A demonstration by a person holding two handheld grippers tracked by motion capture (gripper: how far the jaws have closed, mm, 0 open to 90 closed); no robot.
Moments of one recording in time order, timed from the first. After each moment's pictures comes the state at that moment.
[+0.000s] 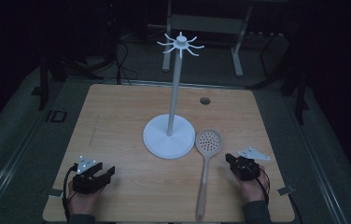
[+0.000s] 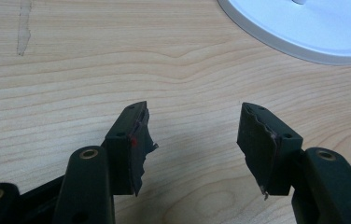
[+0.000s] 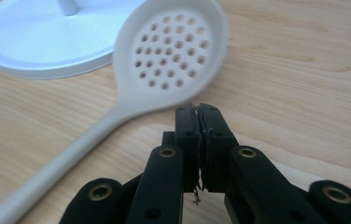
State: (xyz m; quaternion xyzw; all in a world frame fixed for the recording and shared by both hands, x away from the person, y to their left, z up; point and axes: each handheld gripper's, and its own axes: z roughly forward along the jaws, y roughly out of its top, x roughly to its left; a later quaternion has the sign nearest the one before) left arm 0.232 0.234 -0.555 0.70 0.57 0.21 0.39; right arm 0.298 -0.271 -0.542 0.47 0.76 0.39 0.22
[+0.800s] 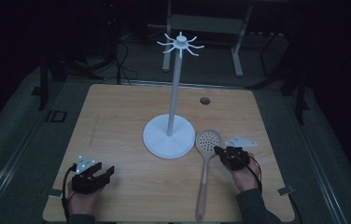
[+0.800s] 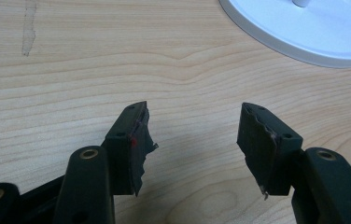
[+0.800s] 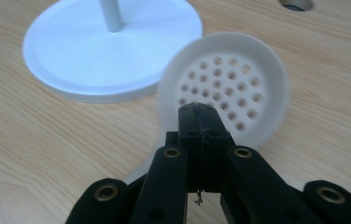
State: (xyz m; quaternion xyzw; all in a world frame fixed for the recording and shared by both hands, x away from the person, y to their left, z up) left arm 0.232 0.236 -0.555 0.69 0.57 0.21 0.39; right arm 0.324 -0.233 -0.517 0.41 0.80 0.39 0.20
